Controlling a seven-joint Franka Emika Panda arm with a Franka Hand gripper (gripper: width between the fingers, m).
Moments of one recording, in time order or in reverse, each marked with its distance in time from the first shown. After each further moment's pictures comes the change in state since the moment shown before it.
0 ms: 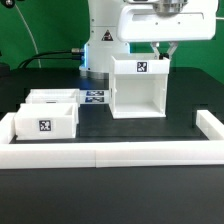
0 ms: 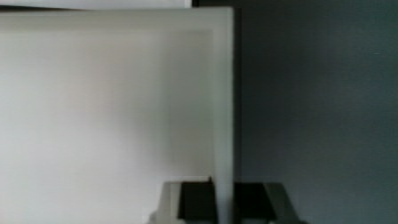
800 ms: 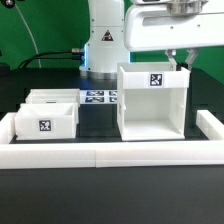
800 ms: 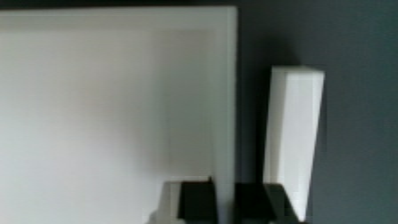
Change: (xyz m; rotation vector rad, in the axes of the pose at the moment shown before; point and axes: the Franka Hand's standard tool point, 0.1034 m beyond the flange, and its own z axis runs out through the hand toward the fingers) arm 0.123 -0.003 -0.009 0.044 0.080 0.039
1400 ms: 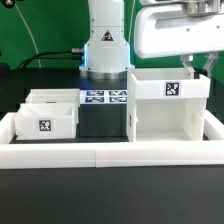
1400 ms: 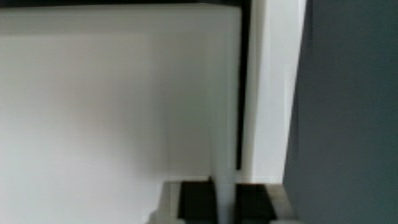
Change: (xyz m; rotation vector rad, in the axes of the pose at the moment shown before) arm 0.052 -0.009 0.000 0.021 0.068 0.001
